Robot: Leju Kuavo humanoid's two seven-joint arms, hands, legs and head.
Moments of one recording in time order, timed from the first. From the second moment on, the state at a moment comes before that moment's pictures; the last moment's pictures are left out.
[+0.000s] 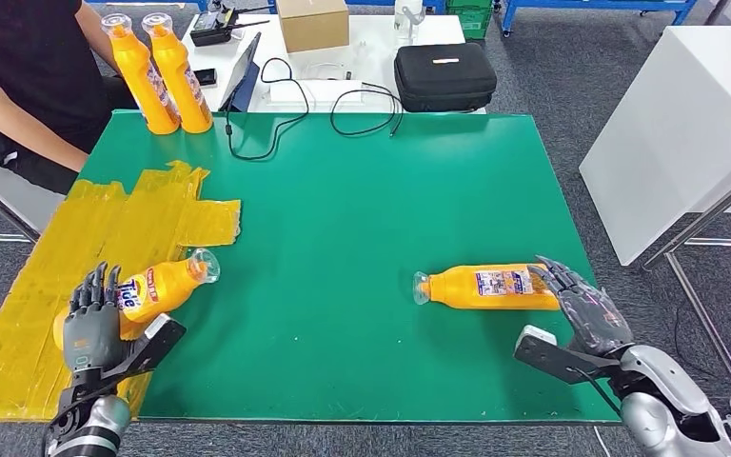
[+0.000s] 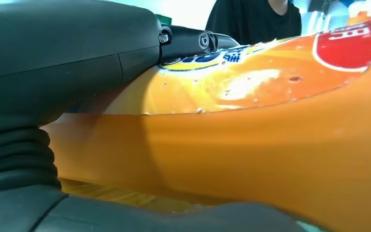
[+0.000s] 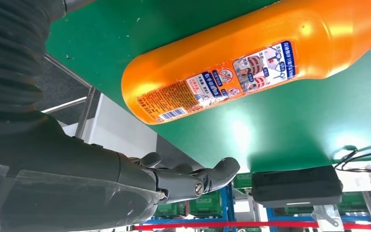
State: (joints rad) left arm -0.22 0.01 0.32 -0.81 -1.15 0.70 -0.46; right arm -0.01 -0.50 0.17 -1.54 0.72 0.10 -0.16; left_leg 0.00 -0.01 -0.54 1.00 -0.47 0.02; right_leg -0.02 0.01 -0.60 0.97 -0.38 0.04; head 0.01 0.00
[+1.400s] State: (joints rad) left arm -0.12 -0.13 0.37 -1.46 -0.44 0.22 -0.54; right arm -0.15 -0.40 0.27 -1.36 0.91 0.10 -0.06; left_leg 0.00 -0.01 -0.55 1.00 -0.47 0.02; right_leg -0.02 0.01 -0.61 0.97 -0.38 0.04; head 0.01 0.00
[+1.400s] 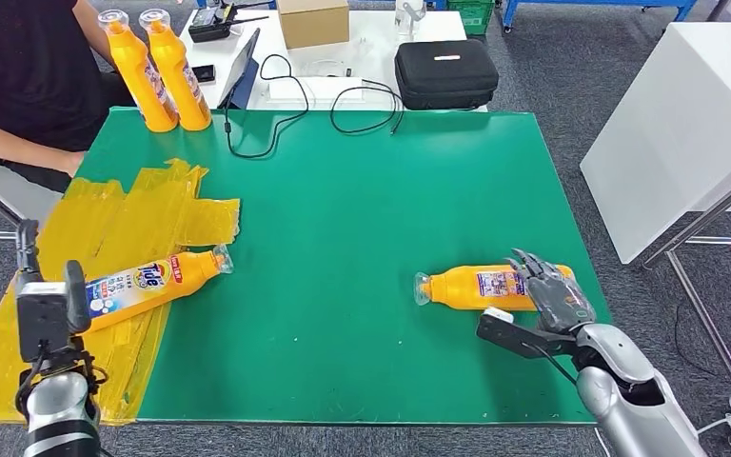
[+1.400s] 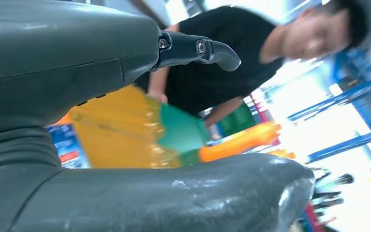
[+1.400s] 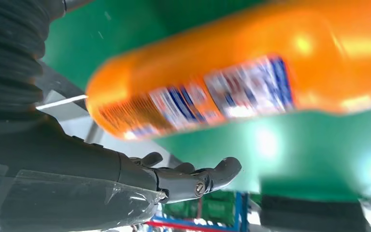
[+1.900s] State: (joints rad) left arm -0.01 -0.19 0.33 -1.73 -0.41 0.22 -0.55; right arm -0.03 -0.41 0.18 -1.41 0.94 0.12 -0.04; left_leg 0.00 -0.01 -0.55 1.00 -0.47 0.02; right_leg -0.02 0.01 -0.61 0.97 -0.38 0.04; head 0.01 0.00
